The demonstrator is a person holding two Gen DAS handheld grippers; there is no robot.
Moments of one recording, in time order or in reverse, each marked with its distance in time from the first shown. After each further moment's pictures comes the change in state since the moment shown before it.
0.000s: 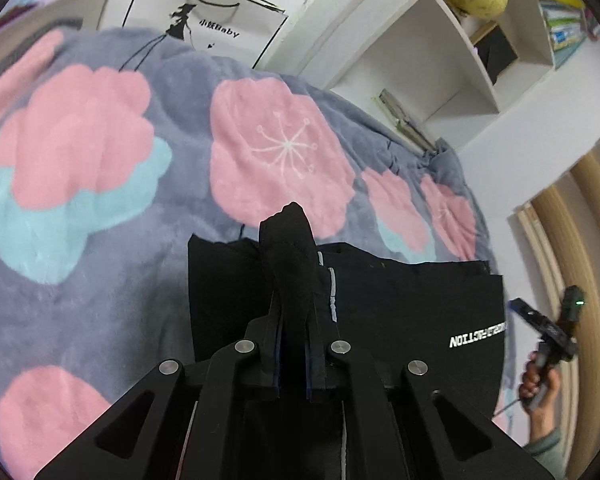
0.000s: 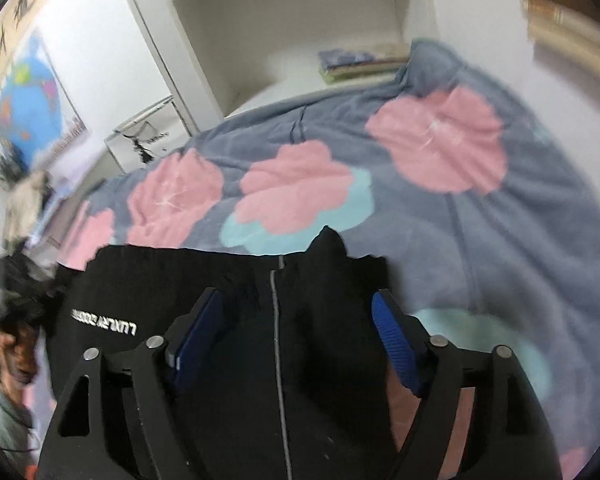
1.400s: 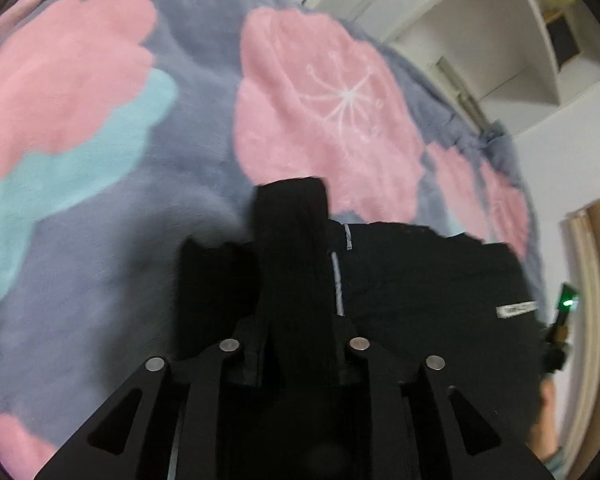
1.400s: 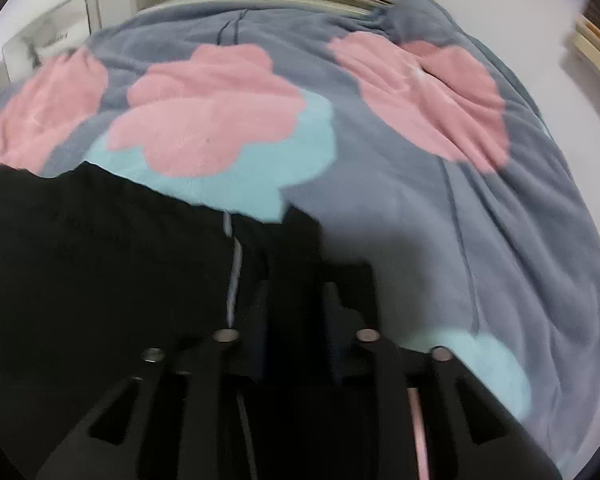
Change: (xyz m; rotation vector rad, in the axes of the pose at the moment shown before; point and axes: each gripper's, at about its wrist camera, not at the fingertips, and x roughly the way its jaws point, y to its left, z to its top) left arm 0.087 0.028 0.019 -0.094 0.130 0.108; right arm 0.129 0.011 -0.003 -0.095 0.210 -0.473
